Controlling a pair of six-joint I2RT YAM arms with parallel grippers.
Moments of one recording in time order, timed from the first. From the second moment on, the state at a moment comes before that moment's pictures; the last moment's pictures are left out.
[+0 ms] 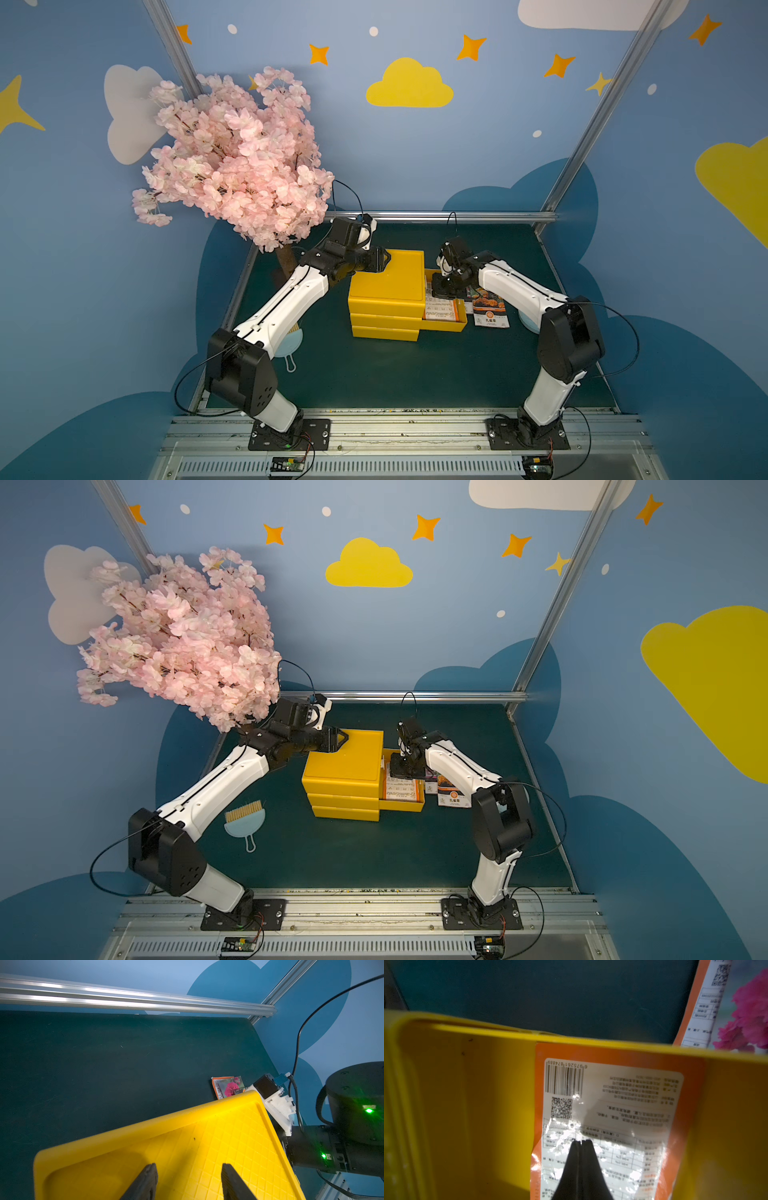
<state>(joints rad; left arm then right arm) -0.42 1.57 1.40 -0.52 0.26 -0.32 0.53 1.80 1.40 -0.79 -0.18 0.46</state>
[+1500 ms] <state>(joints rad) -0.42 1.58 1.41 -0.52 0.26 -0.32 0.48 1.71 1.33 -0.78 -0.21 0.49</state>
